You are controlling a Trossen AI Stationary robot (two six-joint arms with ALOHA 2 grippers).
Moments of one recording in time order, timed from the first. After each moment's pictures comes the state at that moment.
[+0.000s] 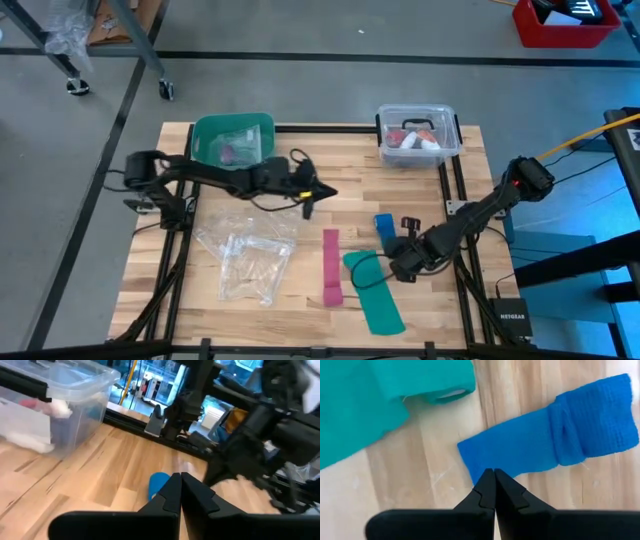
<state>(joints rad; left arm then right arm) 0.15 1.67 0.89 0.62 0.14 -0.34 0.60 1.44 0.77 -0.78 0.29 0.72</state>
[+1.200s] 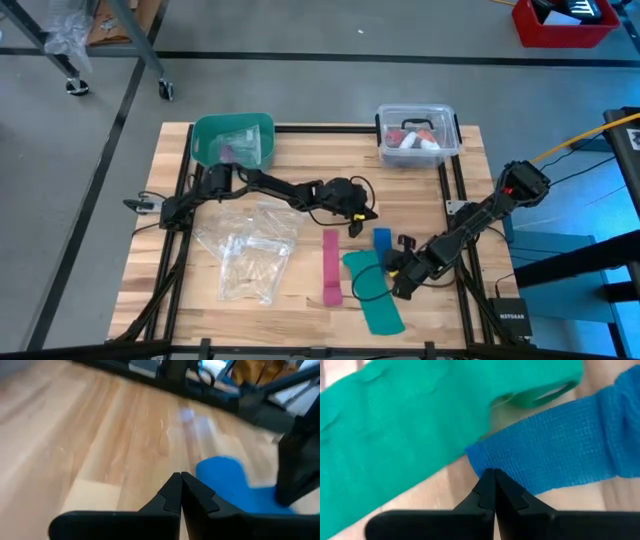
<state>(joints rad) 0.09 2.32 1.49 0.49 0.21 -0.26 0.71 1.51 0.65 -0.38 0.19 0.89</state>
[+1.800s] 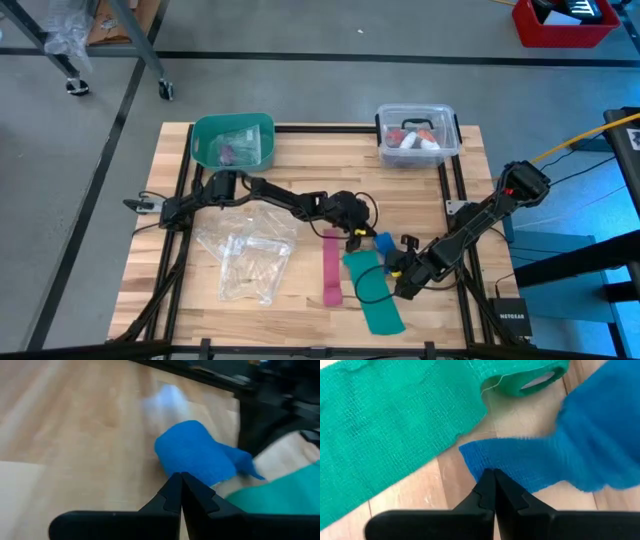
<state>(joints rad) 0.01 2.35 1.52 0.43 0.28 -0.23 0.71 1.51 0.65 -0.43 0.25 0.92</state>
